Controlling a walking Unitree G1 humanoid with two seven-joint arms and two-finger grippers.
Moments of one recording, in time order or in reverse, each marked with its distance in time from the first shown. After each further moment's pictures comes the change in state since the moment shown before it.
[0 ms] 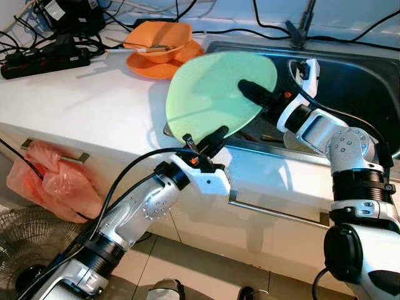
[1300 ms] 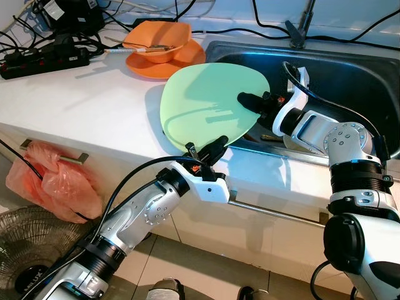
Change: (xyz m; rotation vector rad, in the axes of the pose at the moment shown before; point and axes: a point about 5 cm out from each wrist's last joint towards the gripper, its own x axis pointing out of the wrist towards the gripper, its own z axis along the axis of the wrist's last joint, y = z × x) left arm -0.005 -0.014 -0.003 0.021 0.016 -0.054; right arm 0.006 -0.008 -0.008 0.141 0.104 -0.087
